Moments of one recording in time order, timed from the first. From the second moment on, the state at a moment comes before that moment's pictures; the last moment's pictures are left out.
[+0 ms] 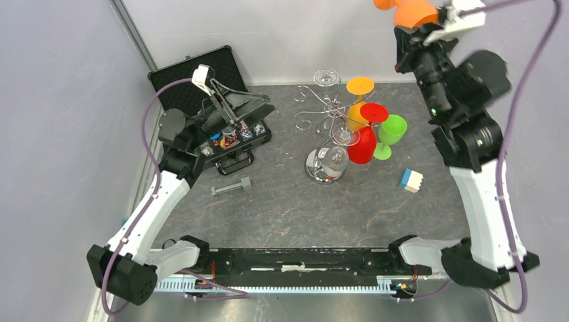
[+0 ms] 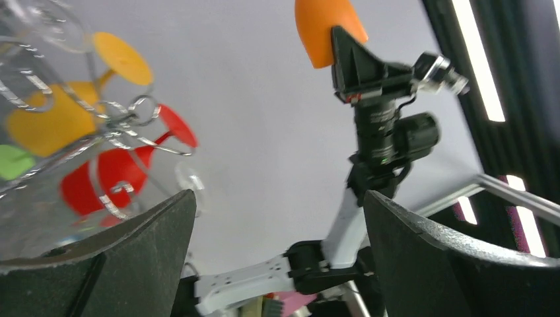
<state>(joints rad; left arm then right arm) -0.35 1.10 1.03 0.54 0.66 -1.47 0.40 1.21 1.87 -0.33 0.13 -0.06</state>
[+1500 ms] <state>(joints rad) -0.33 0.92 1.07 -0.37 0.44 -0.71 -0.26 1.60 1.45 -0.80 -0.01 -0.08</state>
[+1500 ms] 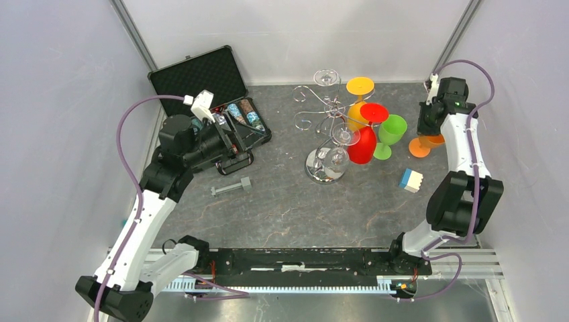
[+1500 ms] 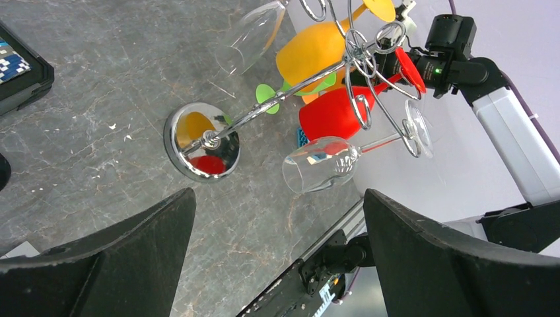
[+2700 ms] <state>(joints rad) -0.33 0.93 1.07 -0.37 0.43 -0.71 -0.26 1.56 1.45 -0.77 -0.11 -0.06</state>
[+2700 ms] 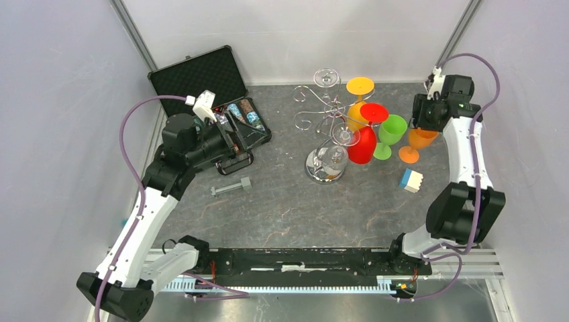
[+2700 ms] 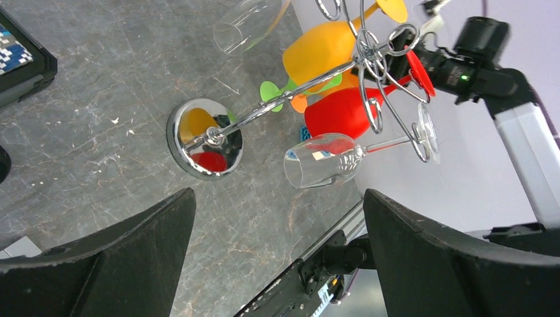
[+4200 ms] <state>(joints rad) -0.71 1.32 1.31 0.03 0.38 -1.01 -0.20 0.65 1.01 -0.19 -0.70 0.71</state>
